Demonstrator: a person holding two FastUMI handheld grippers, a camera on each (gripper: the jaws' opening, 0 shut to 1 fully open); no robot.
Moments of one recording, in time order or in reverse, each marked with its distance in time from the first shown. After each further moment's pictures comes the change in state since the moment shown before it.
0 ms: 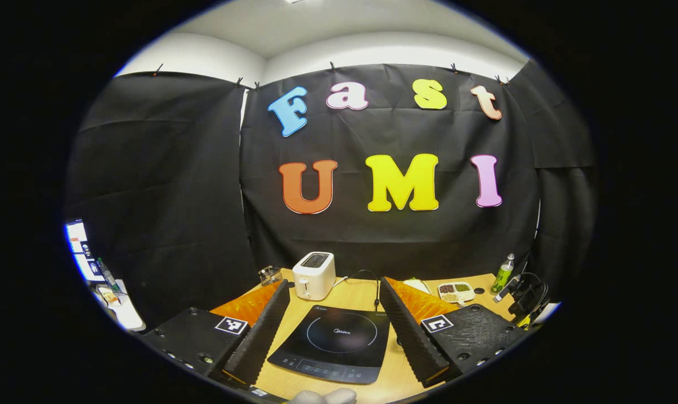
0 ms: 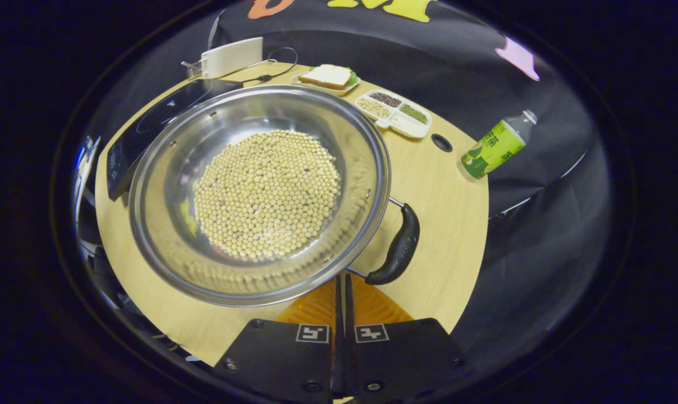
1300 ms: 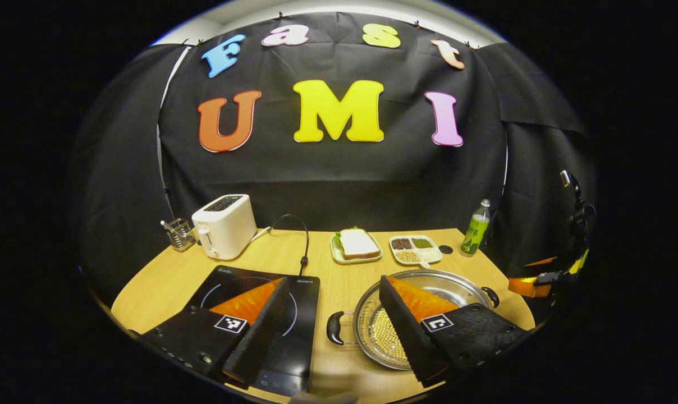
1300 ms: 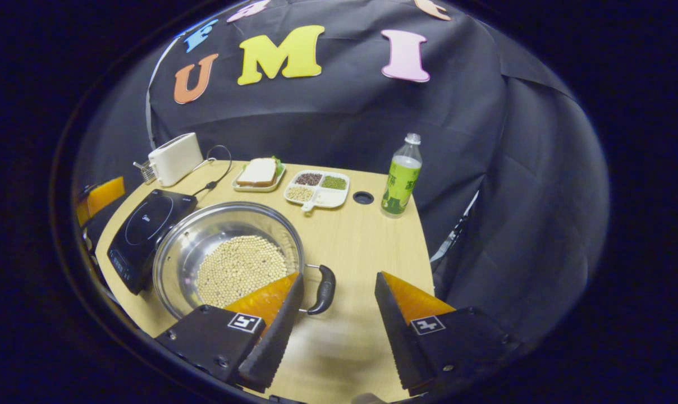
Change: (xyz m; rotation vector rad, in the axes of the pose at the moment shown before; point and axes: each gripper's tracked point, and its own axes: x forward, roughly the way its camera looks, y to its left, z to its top) left arm 0.123 -0.162 -0.180 0.022 0.270 -0.288; right arm -0.063 -0.054 0.051 0.399 -0.384 -0.098
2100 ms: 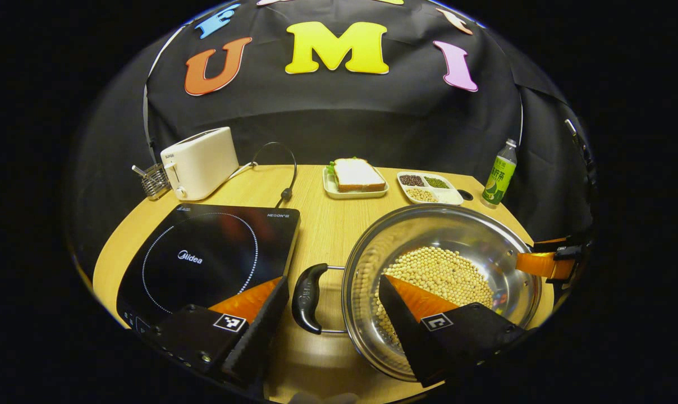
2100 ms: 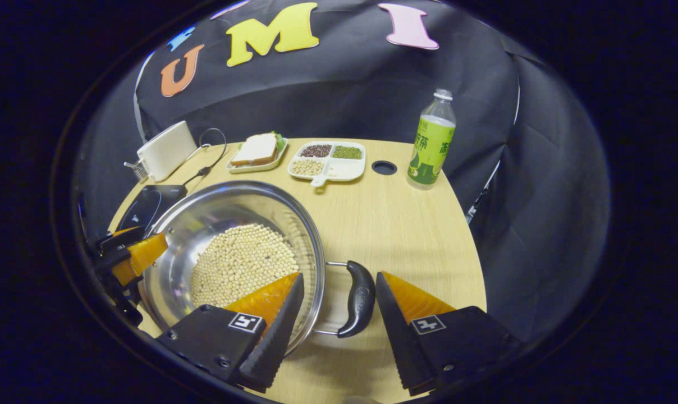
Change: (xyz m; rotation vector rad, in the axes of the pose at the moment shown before) left arm 0.066 -0.022 -0.113 -0.034 0.250 -0.006; right arm 0.066 0.026 -0.027 0.049 0.112 0.027
